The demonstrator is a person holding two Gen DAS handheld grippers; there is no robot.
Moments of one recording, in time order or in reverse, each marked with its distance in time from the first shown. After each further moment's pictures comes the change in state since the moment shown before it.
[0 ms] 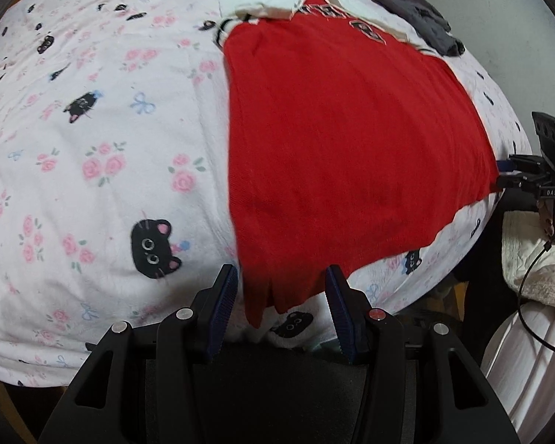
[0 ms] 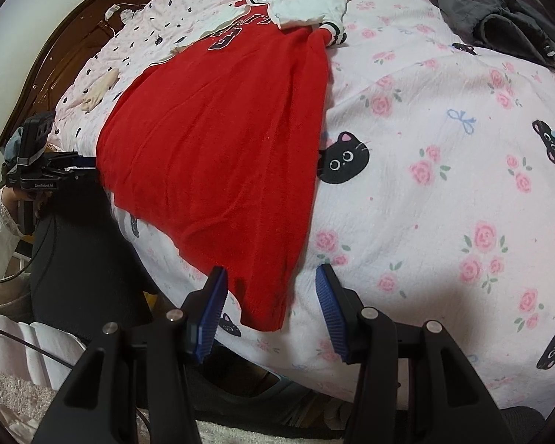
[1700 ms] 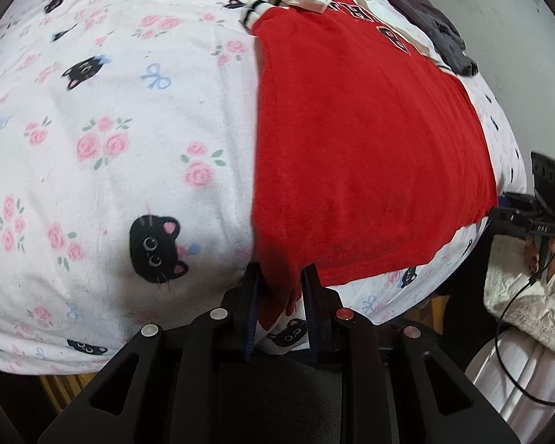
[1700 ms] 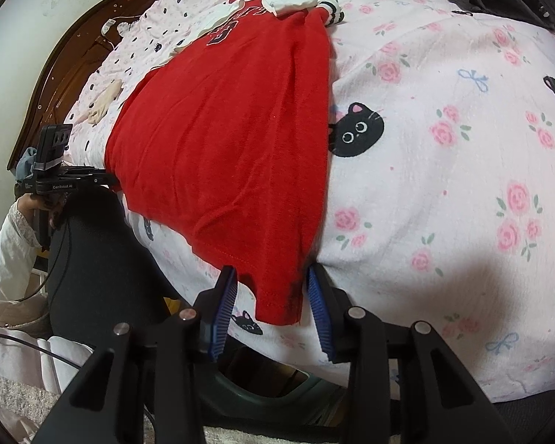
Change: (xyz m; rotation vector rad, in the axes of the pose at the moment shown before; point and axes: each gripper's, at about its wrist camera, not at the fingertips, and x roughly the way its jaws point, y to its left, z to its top) left arm 0.010 0.016 0.006 -0.094 0.030 -0.073; right arm 0.015 0.001 -0.008 0.080 0.003 0.079
